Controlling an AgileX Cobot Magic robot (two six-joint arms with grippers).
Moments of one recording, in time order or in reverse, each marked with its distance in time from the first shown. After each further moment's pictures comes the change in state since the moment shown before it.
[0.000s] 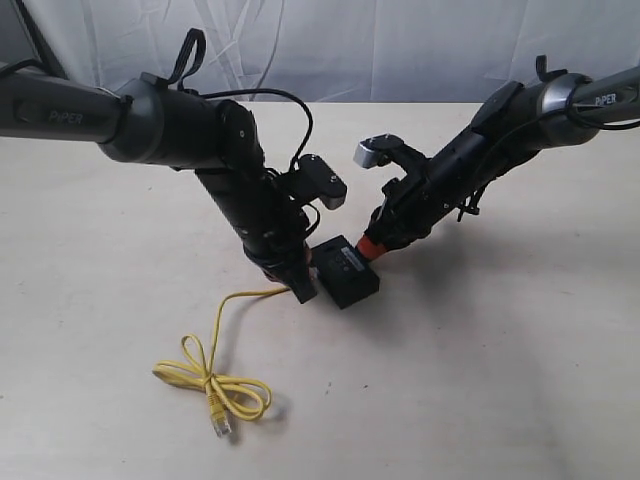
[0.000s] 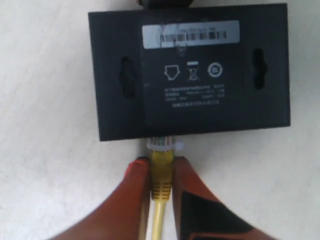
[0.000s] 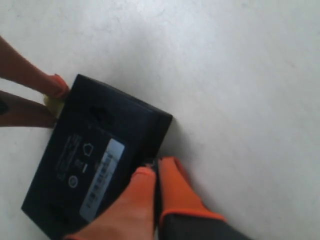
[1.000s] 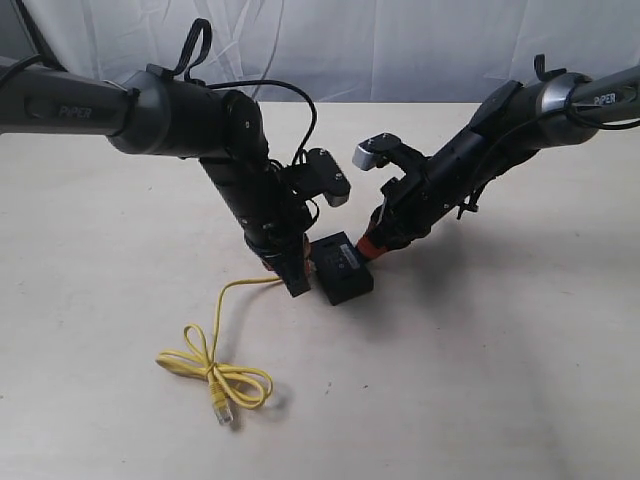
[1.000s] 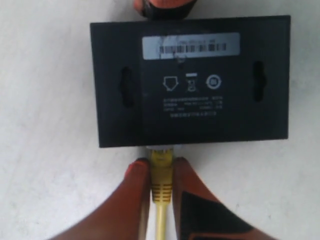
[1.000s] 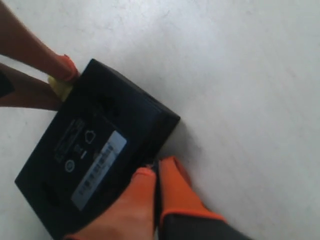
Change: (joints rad) left arm 0.000 0.018 -0.059 0.046 0.032 0.092; right arm 0.006 0.000 0.000 -0.003 -0.009 -0.050
